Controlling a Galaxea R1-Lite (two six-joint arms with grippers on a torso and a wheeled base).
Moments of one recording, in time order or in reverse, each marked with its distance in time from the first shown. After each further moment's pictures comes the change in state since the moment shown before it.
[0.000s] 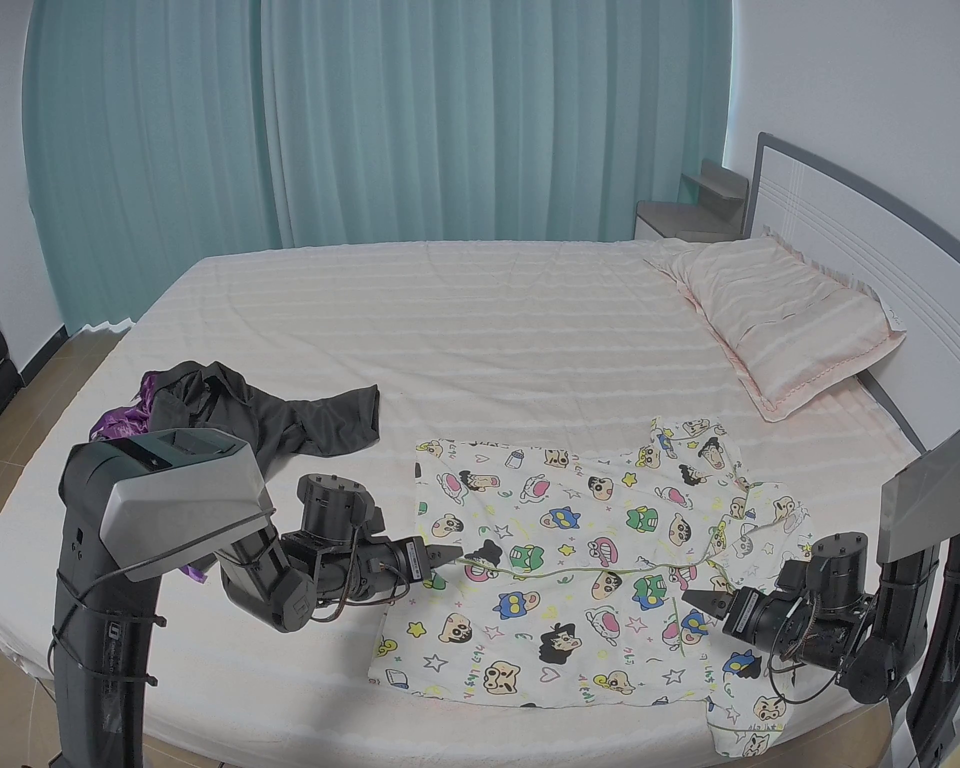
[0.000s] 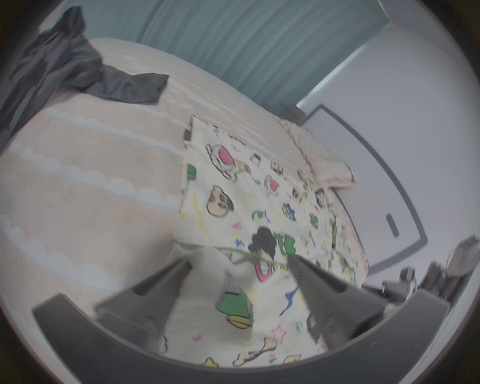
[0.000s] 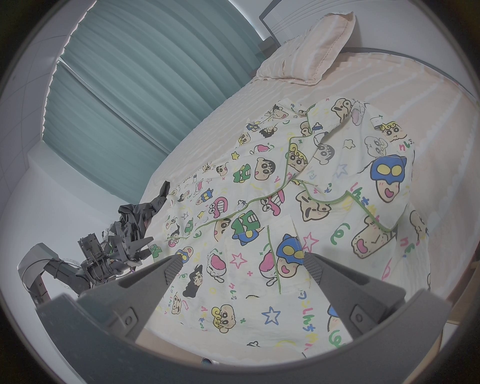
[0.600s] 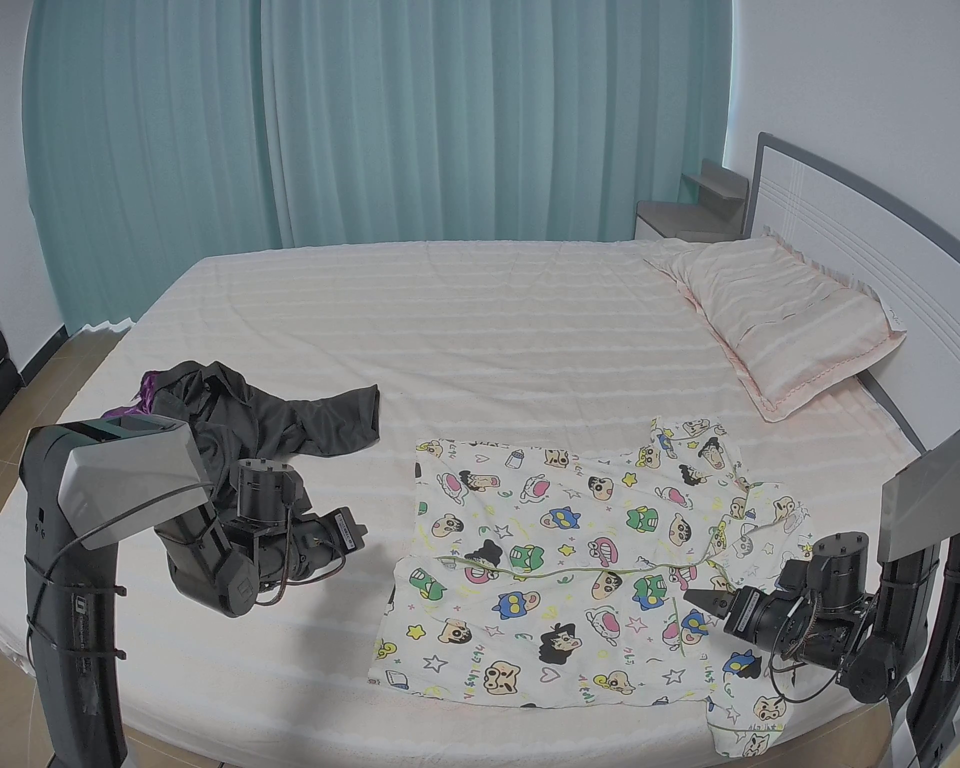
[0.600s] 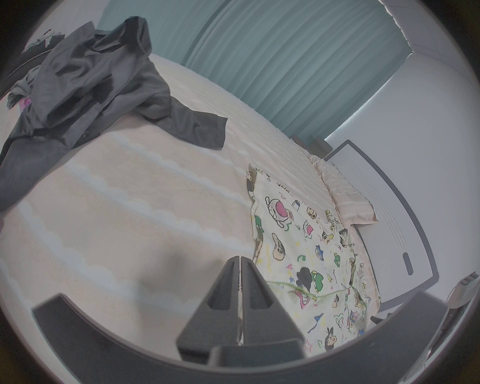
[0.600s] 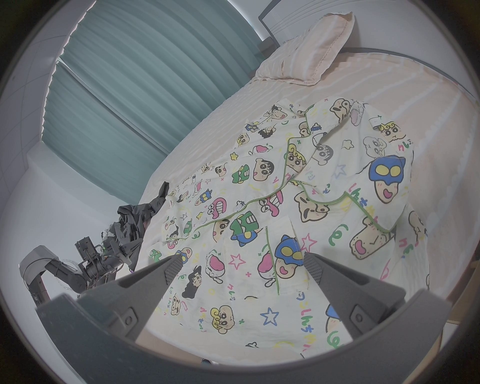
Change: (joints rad) left arm 0.162 -0.059 0.093 -0.084 0.083 -0.065; right arm -0.006 0.001 0.000 0.000 0.000 -0.001
